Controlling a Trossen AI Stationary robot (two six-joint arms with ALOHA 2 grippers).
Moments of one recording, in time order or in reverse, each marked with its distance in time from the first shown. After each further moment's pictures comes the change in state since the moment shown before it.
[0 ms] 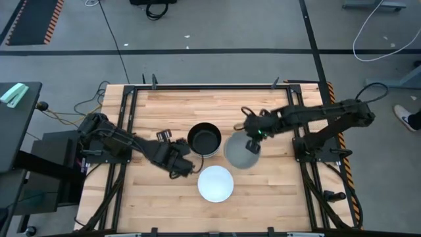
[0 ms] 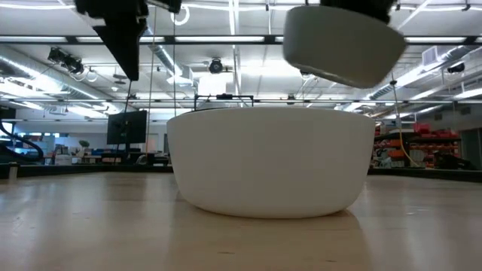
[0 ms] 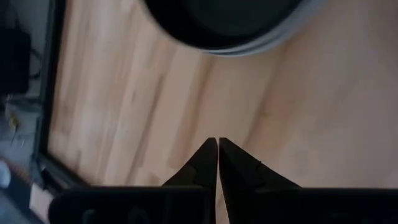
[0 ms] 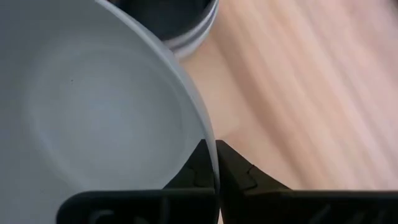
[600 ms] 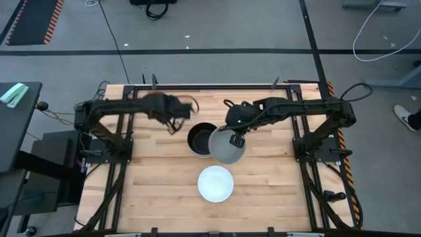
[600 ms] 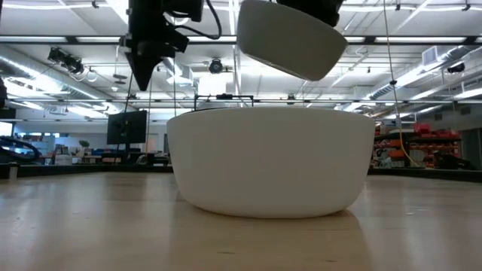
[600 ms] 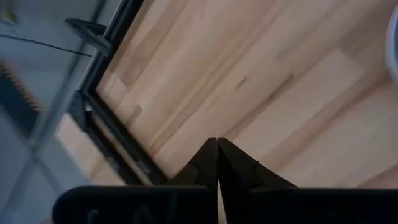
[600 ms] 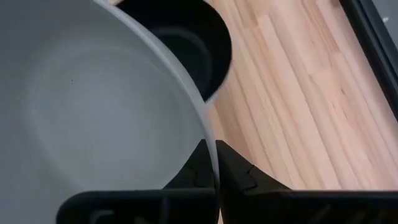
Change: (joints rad) left arm 0.540 -0.114 -0.005 -0.072 0.024 0.165; right arm -0.089 0.235 0.285 0.006 -0.040 -0.225
